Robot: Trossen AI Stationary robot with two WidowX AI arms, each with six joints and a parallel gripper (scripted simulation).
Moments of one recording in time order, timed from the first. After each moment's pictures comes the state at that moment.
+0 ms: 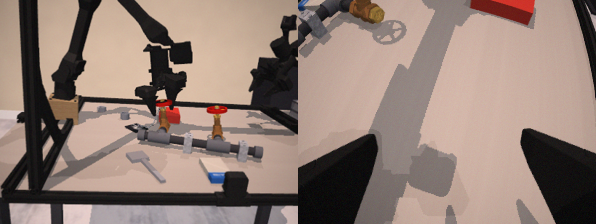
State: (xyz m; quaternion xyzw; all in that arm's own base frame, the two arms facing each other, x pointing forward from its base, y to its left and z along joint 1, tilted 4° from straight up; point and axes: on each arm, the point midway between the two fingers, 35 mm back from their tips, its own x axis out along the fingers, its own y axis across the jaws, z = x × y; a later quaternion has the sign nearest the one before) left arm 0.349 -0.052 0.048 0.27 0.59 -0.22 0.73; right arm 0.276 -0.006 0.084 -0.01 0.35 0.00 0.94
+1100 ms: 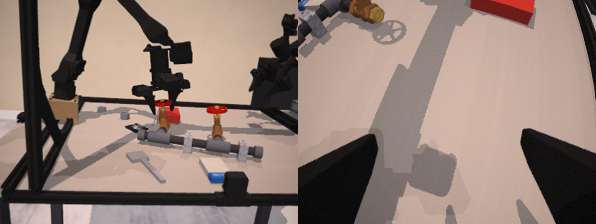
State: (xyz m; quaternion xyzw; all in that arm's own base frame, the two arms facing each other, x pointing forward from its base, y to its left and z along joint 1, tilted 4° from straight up) left arm 0.349 -0.052 0.048 0.39 0.54 -0.32 0.67; right arm 0.276 -0.006 0.084 -0.01 0.35 0.00 0.94
